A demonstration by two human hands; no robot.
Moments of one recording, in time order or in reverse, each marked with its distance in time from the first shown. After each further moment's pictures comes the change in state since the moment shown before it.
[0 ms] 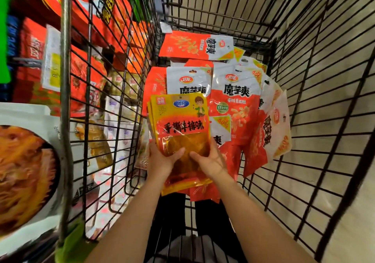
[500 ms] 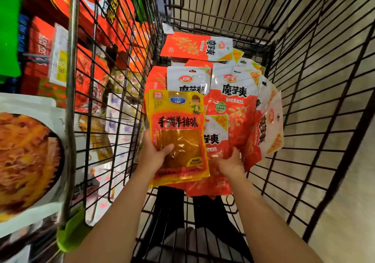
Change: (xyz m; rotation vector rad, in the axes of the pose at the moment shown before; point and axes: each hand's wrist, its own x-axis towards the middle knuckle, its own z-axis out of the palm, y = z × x) left_hand -0.007 0.014 -0.023 -0.004 -0.037 0.081; right_hand -0.002 0.029 -0.045 -0.003 0.159 0.281
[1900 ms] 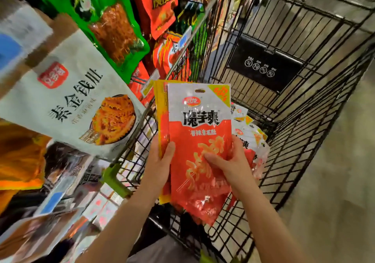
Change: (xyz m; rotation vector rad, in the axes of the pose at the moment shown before) left_hand -0.187 0.083 -0.033 -0.581 0.218 0.414; right_hand -0.175 -0.069 -0.095 0.295 -0.450 -0.833
